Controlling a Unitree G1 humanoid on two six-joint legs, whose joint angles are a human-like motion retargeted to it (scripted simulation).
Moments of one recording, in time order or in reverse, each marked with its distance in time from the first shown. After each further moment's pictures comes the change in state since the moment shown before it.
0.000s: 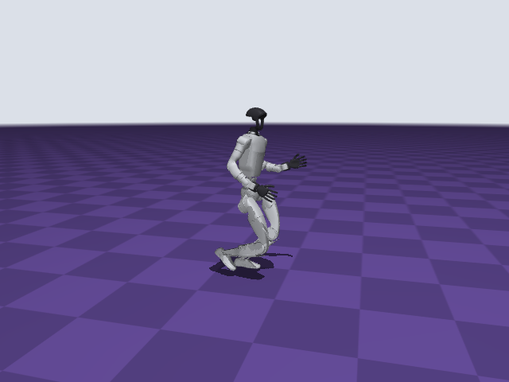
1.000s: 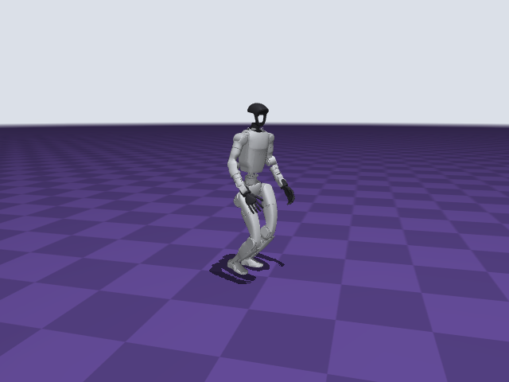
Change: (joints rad) left arm -0.052 -0.008 -0.238 0.972 0.120 0.185 -0.324; right arm -0.284 -0.012 0.064 0.513 -0.233 0.117 0.131; waist -0.010 0.067 -0.114; left_leg -0.003 0.011 -0.194 -0.297 0.035 -0.056; right_leg -0.135 0.075 -0.108 -0.480 -0.069 0.029
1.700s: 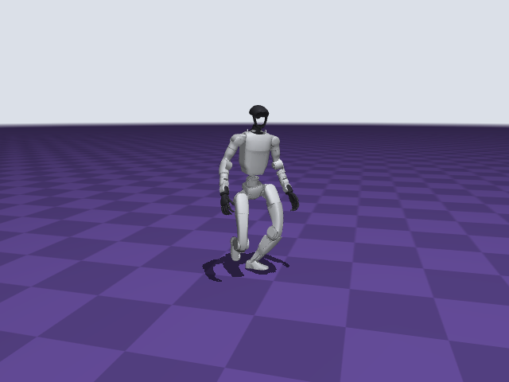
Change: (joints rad) left arm -0.036 -0.017 0.136 0.202 -0.136 0.041 0.068; right arm 0.093 -0.040 -0.169 0.096 0.170 0.030 0.047; waist -0.050 -0.035 -0.089; left_leg -0.297 0.100 0.328 0.157 -0.009 0.083; right_leg -0.003 -0.166 -0.167 0.410 0.142 0.073
